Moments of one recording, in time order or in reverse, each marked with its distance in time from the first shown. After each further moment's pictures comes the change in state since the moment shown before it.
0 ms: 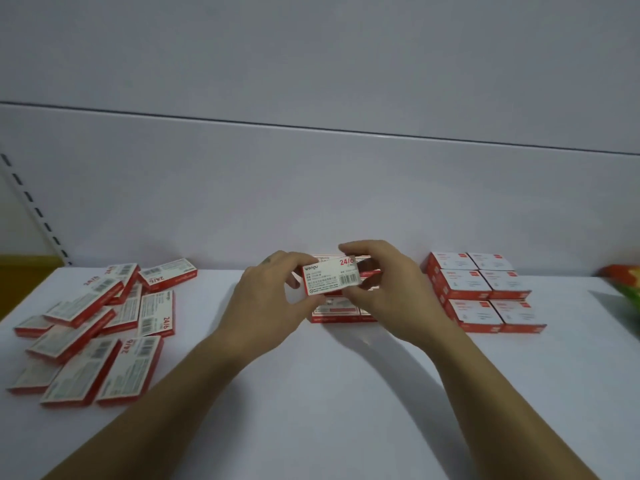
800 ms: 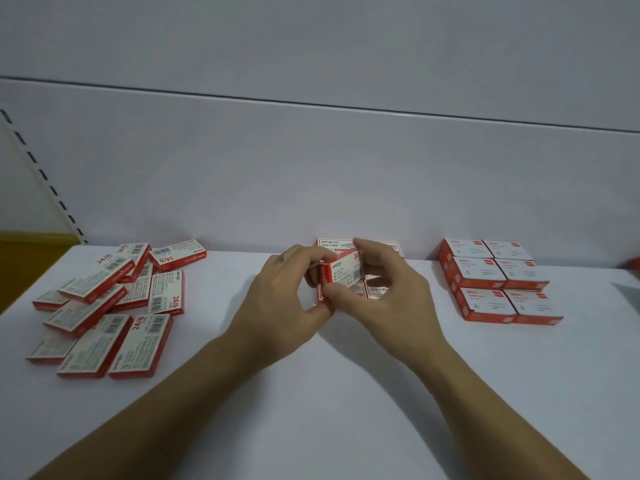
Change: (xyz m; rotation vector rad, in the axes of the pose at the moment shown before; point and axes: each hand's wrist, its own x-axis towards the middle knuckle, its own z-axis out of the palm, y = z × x) left_hand -0.023 0.007 0.009 -0.056 0.129 0.163; right_hand -0.031 -0.004 0.023 0.289 0.117 0.099
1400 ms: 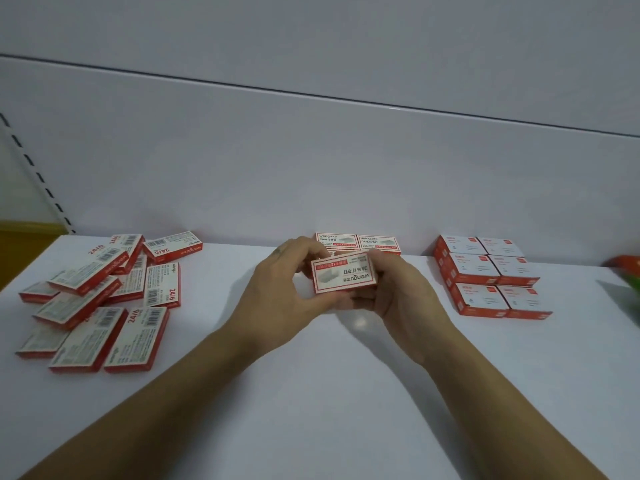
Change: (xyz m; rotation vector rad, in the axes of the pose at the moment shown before) left_hand 0.004 0.004 -0.006 -0.264 -0.099 -0.202; right_hand 0.011 0.006 -0.003 0.699 -0.273 0.278
